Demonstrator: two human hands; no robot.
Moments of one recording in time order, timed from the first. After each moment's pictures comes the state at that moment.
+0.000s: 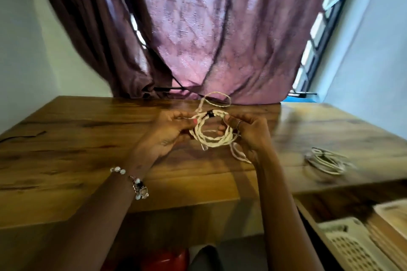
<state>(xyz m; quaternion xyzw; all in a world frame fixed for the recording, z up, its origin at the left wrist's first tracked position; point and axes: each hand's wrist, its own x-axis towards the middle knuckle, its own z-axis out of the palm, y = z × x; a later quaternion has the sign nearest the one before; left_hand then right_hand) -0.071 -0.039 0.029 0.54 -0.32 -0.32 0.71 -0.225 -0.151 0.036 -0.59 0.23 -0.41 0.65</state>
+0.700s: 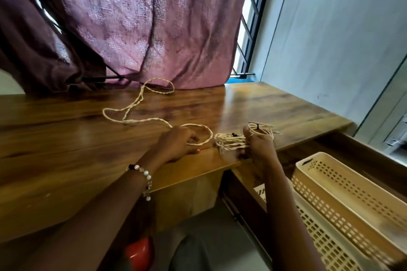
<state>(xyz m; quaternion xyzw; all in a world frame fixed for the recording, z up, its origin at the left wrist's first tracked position) -0.165 -0.144 -0.030 0.70 -0.68 -0.06 0.23 -0.384 -0.212 -0.022 -0.51 0.47 -0.48 0.54</state>
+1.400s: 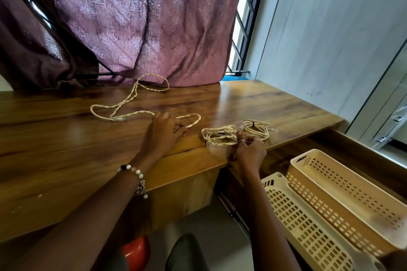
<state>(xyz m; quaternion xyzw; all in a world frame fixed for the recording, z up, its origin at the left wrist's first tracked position) -0.151 -0.148 -0.040 0.67 -0.61 0.10 0.41 -0.365 -0.203 -0.051 -0.51 0.58 -0.54 0.34</state>
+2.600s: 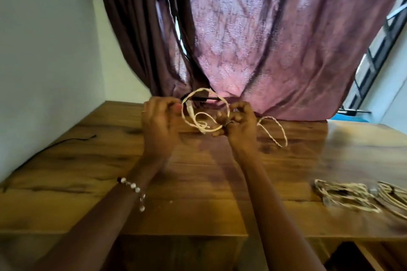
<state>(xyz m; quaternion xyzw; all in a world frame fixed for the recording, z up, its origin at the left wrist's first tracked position) 0.017 0.017 0.022 0.63 -0.39 0.37 0.56 -0.097 -0.119 0.034 -0.63 0.09 -0.48 0.61</state>
